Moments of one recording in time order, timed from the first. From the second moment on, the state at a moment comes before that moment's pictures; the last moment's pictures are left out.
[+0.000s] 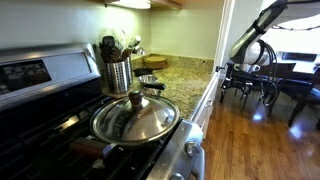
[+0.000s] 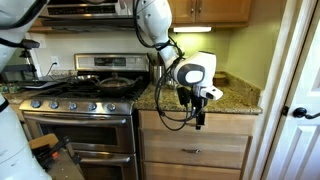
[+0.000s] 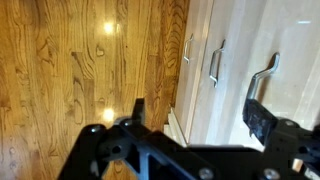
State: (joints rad) arm -0.18 0.68 -0.14 -1.88 0.32 2.57 0.33
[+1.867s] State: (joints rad) arm -0.28 1.00 0.01 -1.56 0.45 2.63 0.26
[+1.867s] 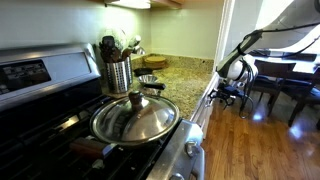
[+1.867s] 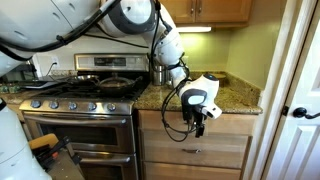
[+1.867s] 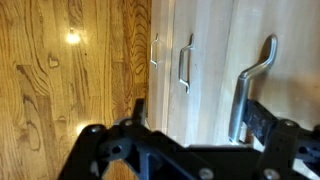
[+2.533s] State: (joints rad) arm -0.28 1.00 0.01 -1.55 0.46 2.63 0.25
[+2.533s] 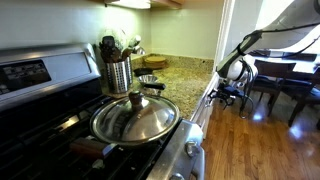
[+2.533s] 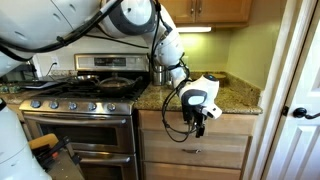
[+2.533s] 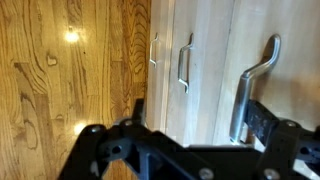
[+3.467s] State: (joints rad) arm -0.28 0.92 -0.05 -1.71 0.40 2.69 0.16
